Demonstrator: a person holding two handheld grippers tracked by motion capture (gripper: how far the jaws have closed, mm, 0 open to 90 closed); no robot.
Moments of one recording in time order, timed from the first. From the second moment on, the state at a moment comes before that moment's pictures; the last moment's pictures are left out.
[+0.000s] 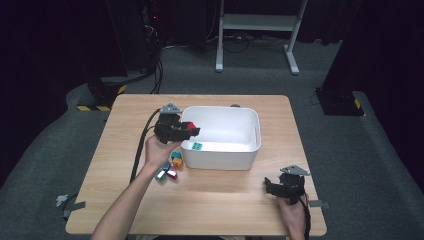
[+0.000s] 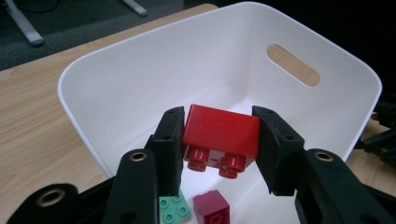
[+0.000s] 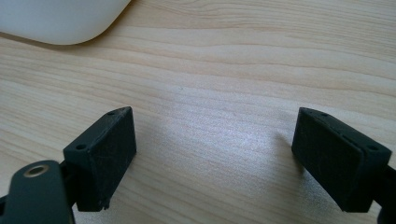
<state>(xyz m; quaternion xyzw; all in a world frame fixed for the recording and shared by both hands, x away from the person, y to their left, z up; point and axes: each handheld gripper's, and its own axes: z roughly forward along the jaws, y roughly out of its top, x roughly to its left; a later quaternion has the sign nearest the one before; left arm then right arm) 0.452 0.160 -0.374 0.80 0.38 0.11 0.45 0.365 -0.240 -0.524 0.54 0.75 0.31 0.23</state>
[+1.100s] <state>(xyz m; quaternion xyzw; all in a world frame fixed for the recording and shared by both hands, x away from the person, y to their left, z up) 0.383 0.255 -0.399 0.76 0.45 0.20 0.43 0.365 -0.240 -0.524 0.54 0.75 0.31 0.23</state>
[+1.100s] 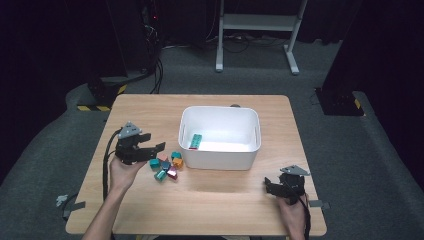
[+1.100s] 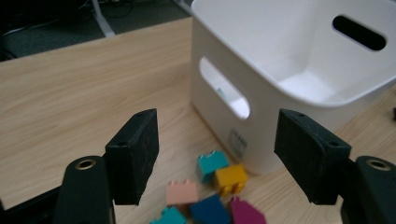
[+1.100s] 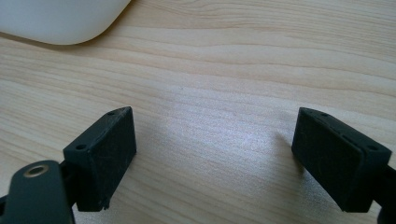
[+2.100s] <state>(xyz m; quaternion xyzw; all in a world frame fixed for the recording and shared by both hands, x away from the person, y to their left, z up) 0.375 0.280 -0.479 0.75 0.50 0.18 0.39 0.365 -0.240 -0.524 0.54 0.75 0.31 0.23</state>
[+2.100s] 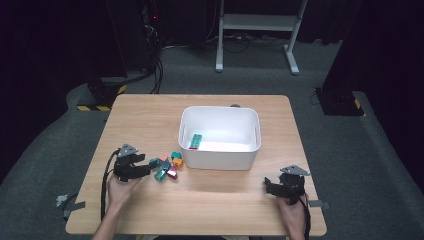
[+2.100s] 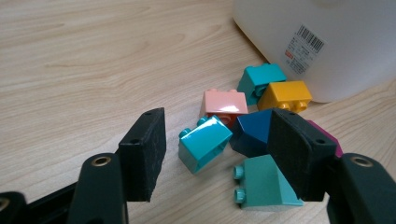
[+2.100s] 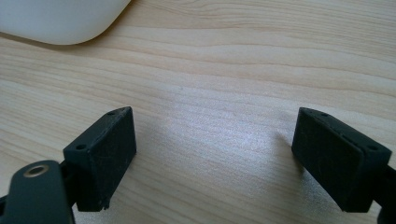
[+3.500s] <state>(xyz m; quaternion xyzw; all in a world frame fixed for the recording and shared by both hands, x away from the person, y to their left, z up) 0.393 0.278 -0.514 0.75 0.52 0.17 0.37 0.365 -0.240 -0.524 0.54 0.75 0.31 0.23</state>
